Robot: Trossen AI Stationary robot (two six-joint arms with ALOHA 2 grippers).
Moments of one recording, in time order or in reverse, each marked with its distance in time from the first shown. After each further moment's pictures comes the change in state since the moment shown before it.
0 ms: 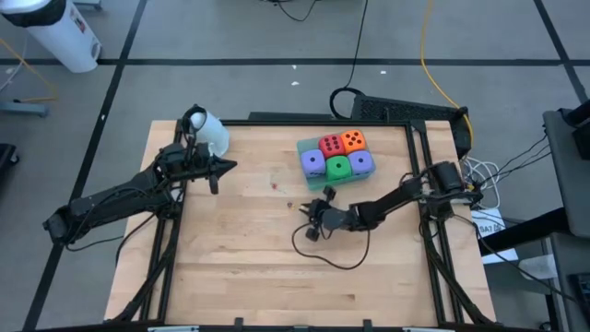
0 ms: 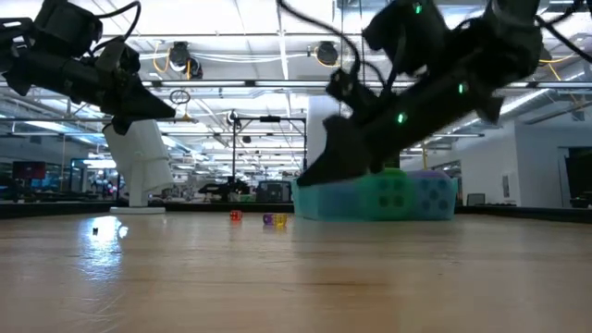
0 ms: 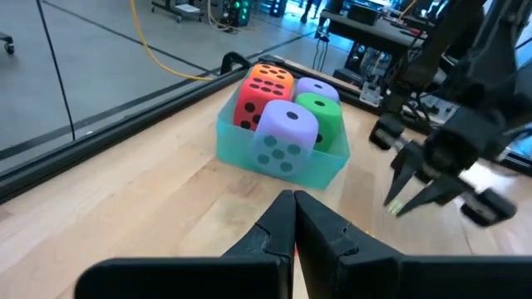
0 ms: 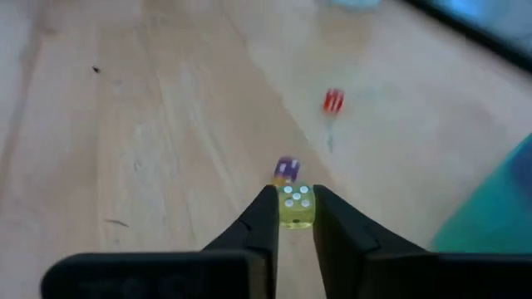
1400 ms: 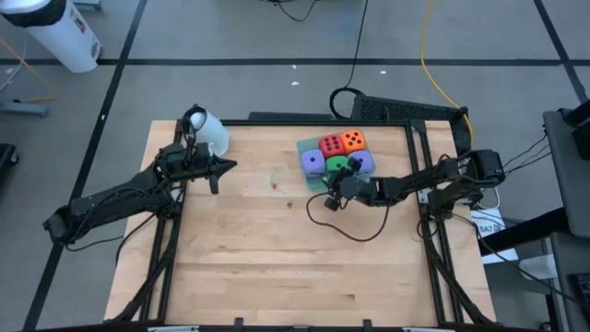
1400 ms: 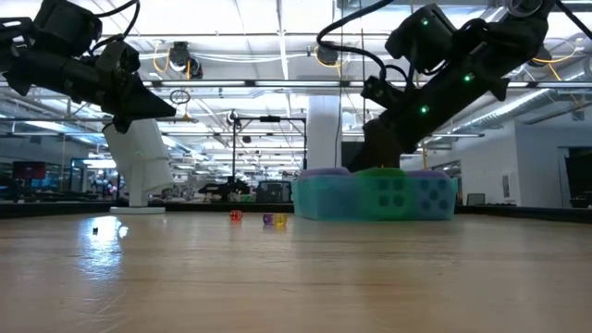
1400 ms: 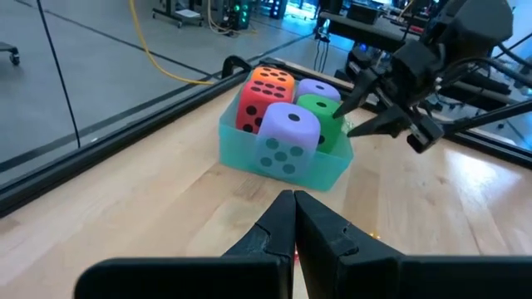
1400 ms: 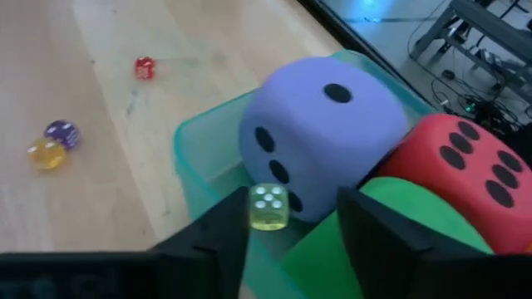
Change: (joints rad) left arm 0.000 0.000 0.000 0.005 -0.006 0.031; right arm -0.212 -0.374 -0.168 -0.291 0.032 -0.149
